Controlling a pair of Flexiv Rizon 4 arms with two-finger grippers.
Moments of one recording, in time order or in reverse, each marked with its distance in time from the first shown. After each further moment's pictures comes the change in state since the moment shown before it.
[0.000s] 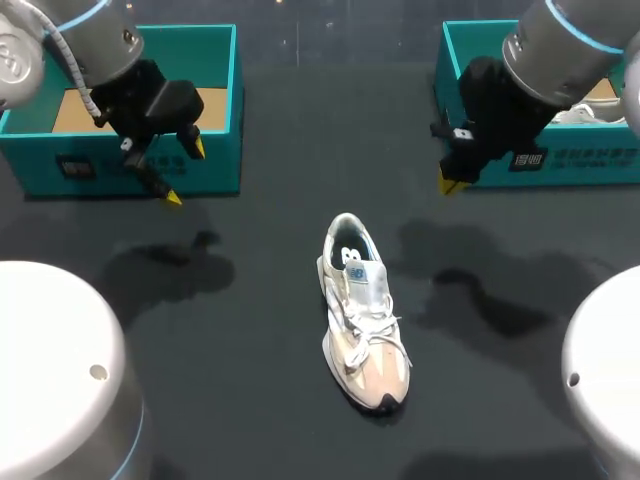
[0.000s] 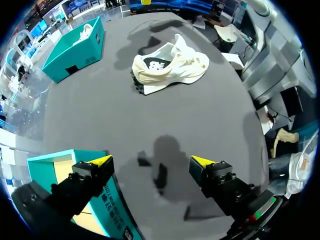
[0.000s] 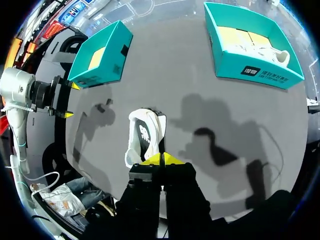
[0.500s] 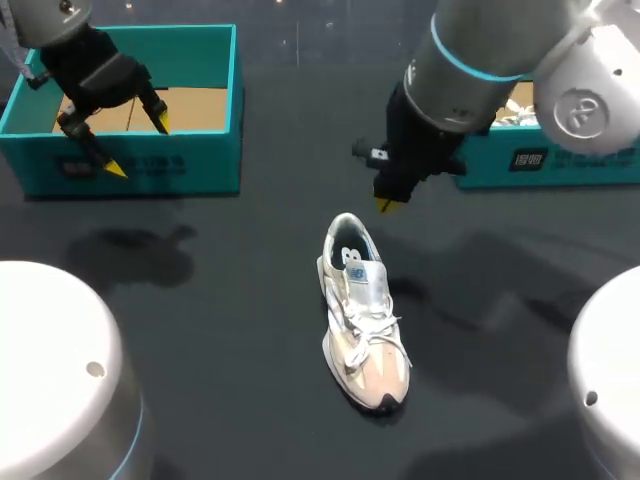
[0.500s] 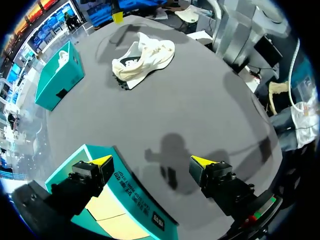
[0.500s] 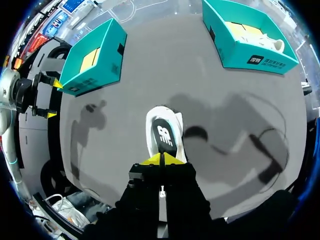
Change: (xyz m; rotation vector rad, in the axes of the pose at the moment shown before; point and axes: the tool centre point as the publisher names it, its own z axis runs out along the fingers) left arm -0.011 0.052 -0.046 0.033 0.044 0.331; right arm 0.071 -0.007 0.046 -0.043 -0.102 0.110
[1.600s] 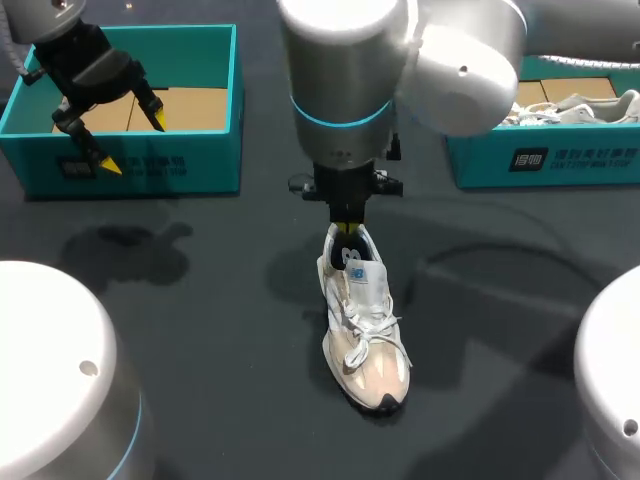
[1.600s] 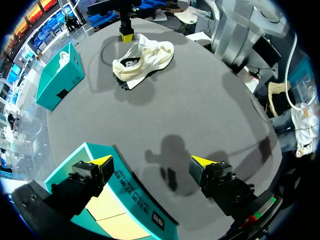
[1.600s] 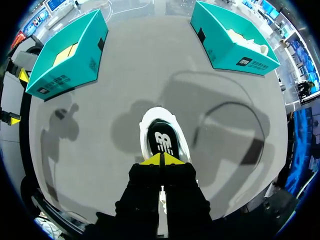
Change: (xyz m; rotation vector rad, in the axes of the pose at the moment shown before) left arm 0.000 0.002 -0.002 0.005 0.001 -0.001; right arm 0.020 -0.001 0.061 -0.051 -0.306 0.036
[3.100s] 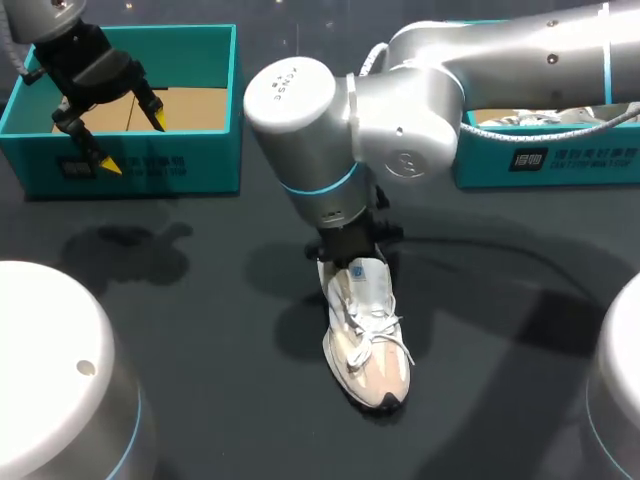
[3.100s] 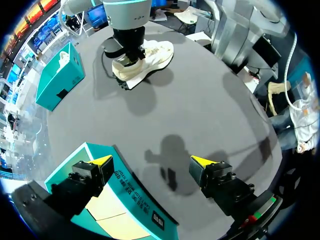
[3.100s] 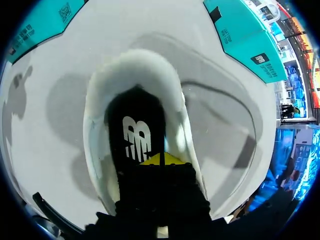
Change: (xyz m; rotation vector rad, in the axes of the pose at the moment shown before) left arm 0.000 0.000 0.000 -0.001 0.000 0.000; right arm -0.029 -0.016 0.110 0.095 -0.215 -0.178
